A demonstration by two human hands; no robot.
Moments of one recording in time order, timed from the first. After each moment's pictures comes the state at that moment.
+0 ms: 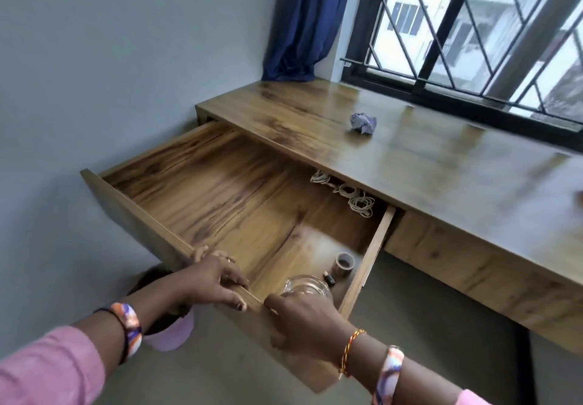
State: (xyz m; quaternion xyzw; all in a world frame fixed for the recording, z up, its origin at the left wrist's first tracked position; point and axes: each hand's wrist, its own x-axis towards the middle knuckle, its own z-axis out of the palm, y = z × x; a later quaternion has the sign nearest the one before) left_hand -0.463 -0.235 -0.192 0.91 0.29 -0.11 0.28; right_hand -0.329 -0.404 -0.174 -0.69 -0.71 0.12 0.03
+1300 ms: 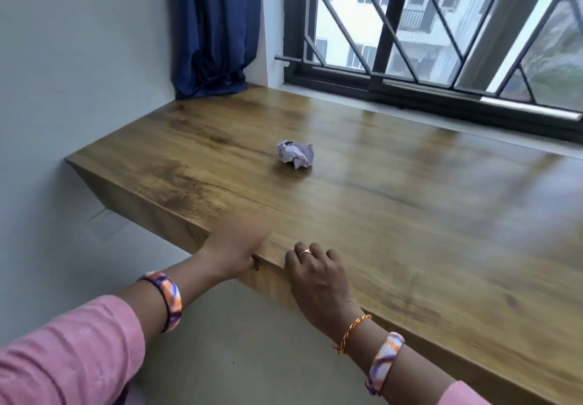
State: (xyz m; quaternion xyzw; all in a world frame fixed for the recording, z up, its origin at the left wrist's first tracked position) left_hand -0.124 -0.166 -0.140 0.98 0.16 0.00 -0.11; right_hand -0.043 -0.314 -0.172 -0.80 -0.59 -0.09 0.04
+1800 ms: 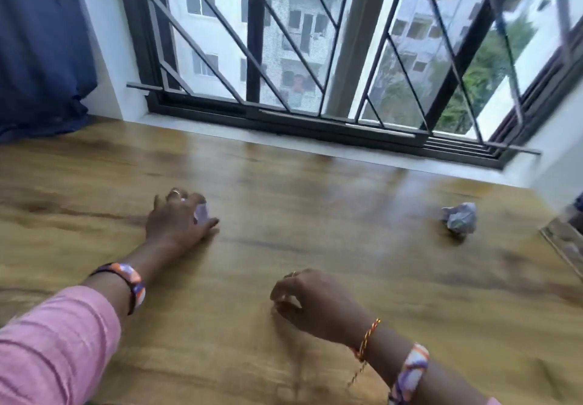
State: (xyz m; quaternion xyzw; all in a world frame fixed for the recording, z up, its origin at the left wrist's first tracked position) left_hand 0.092 -0.111 -0.156 0.95 0.28 0.11 0.10; right_hand 0.110 -0.389 -0.123 -0.85 -0.51 0.10 0.13
